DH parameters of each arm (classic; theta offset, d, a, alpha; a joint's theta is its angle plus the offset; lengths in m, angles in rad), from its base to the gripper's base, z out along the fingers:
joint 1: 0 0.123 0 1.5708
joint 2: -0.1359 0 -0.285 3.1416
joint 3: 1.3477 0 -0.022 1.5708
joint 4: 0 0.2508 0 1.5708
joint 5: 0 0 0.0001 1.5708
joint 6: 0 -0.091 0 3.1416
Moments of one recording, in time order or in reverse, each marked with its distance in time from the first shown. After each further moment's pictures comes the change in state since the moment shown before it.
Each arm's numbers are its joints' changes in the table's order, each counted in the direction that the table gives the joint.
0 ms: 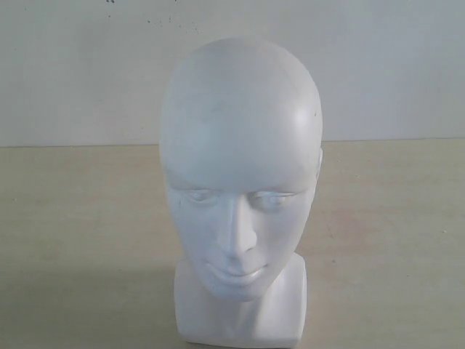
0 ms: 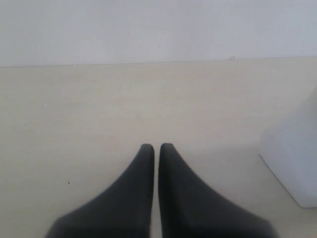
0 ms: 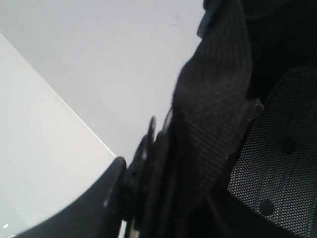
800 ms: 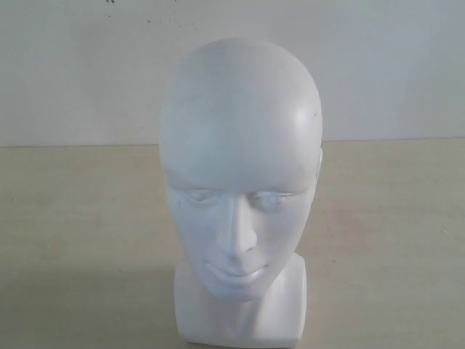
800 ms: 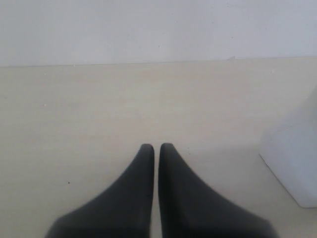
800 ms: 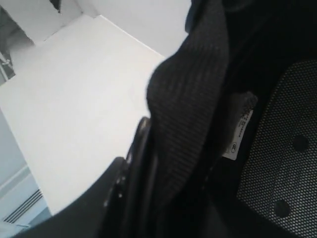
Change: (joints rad) left arm 0.000 0.000 0.000 0.000 0.000 0.000; right arm 0.047 -0.205 0.002 -1.072 0.715 -1.515
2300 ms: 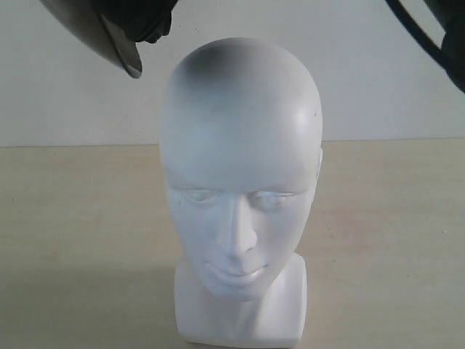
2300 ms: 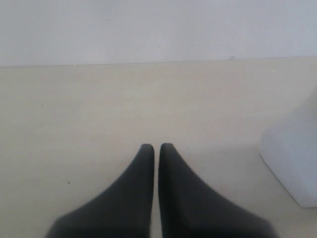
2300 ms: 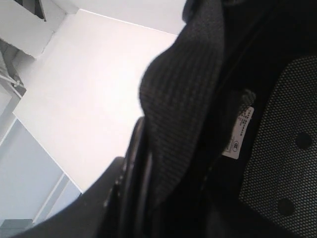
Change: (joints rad) left arm 0.000 0.000 0.000 0.000 0.000 0.000; right arm 0.000 -0.104 0.403 0.033 0.466 -0.173
